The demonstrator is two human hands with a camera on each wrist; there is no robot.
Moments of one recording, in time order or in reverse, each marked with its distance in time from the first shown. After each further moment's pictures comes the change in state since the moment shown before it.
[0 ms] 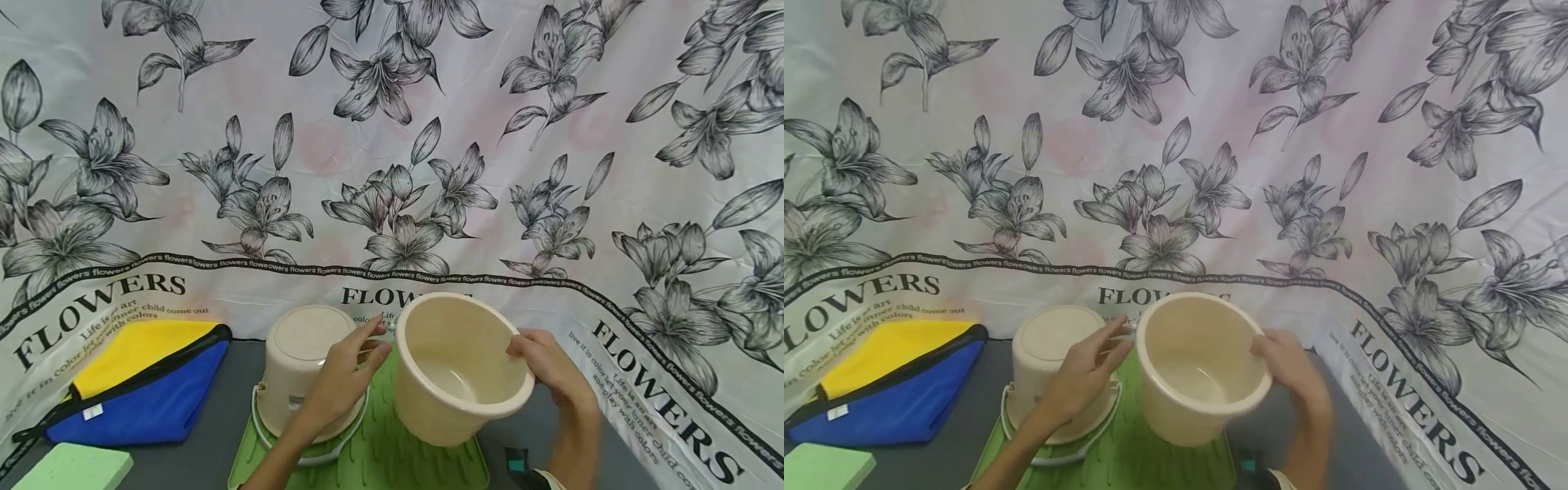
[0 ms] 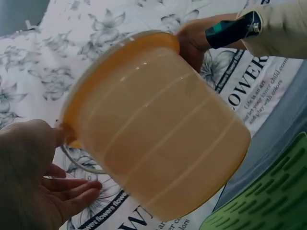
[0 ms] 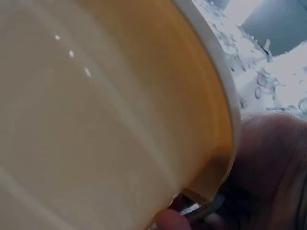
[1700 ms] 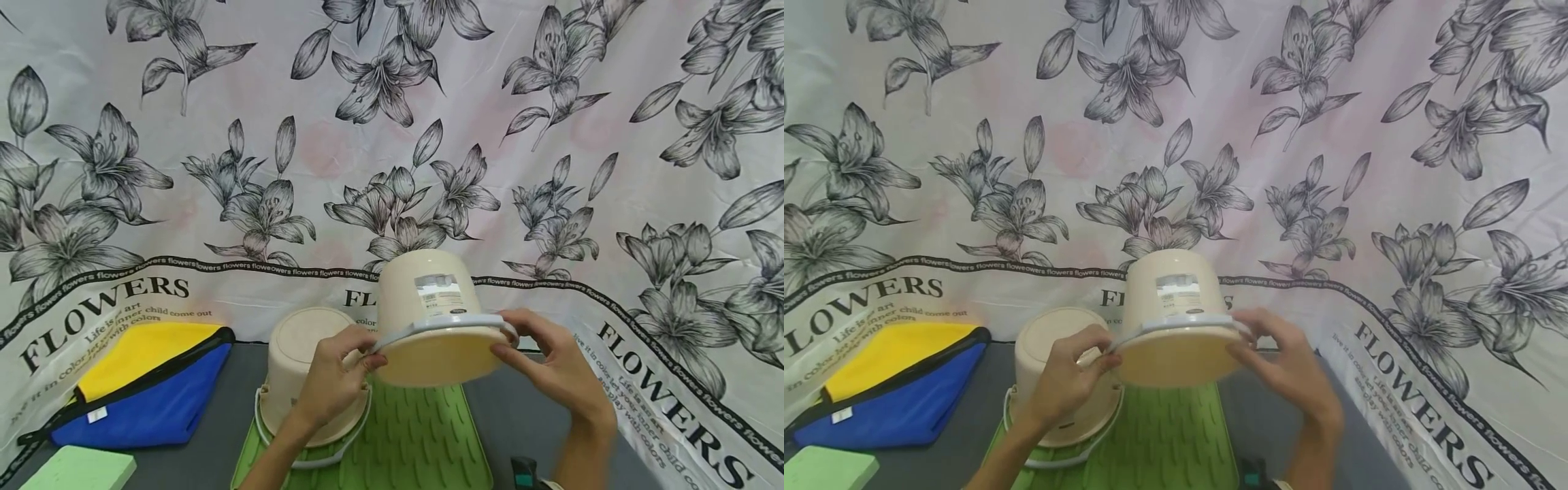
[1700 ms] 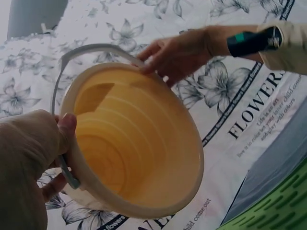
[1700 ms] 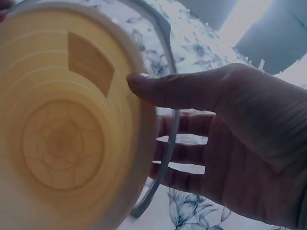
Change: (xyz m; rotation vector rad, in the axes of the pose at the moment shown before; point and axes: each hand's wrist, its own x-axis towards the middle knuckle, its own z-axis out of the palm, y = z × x) left_hand -0.001 0.004 -0.012 0.030 0.142 0.437; right_hand -0.016 -0.017 0.007 -0.076 0.053 -0.880
